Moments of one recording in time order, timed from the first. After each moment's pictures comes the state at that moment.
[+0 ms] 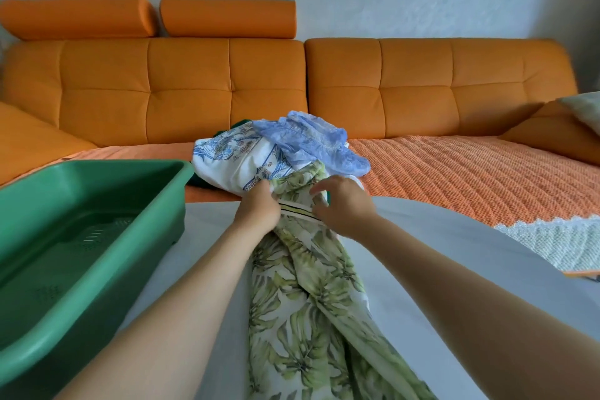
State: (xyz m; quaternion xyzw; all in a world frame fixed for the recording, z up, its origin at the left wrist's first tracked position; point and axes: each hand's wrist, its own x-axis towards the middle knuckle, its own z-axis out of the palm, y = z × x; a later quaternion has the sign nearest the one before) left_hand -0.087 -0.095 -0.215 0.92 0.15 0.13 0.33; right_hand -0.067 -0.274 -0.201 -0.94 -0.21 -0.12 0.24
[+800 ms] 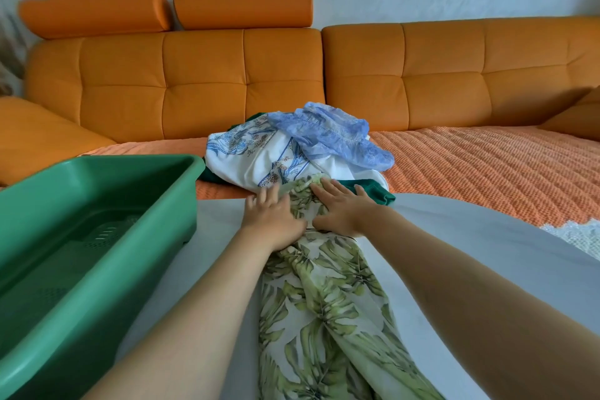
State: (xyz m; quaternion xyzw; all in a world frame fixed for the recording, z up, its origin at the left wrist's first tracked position) left_hand -0.071 -0.073 -0.249 1.00 0.06 0.03 0.02; right_hand -0.009 -0.245 -0.240 -0.95 -0.30 0.05 0.01
